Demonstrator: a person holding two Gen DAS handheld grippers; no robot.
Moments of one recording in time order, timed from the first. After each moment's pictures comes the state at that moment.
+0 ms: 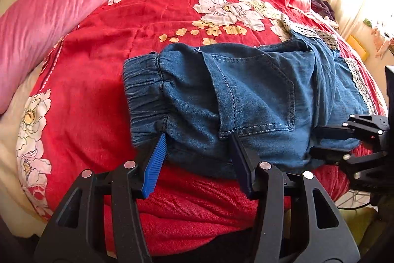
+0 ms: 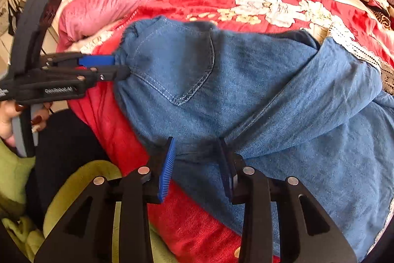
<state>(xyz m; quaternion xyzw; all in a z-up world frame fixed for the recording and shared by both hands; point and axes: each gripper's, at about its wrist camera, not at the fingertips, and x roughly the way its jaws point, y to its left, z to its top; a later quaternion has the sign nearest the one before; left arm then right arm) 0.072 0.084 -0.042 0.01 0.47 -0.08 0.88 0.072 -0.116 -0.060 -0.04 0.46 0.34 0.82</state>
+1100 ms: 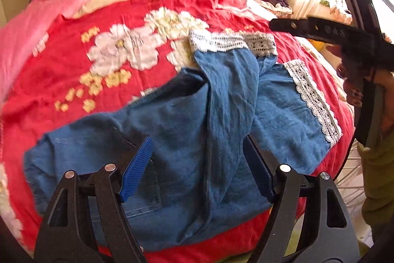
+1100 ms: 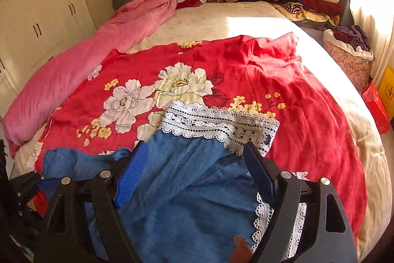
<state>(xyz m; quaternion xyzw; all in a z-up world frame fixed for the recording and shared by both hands) 0.117 -0.058 -0.015 0.04 0.46 -0.21 0.86 0.204 -0.272 0.016 0.05 0.40 0.12 0.91</state>
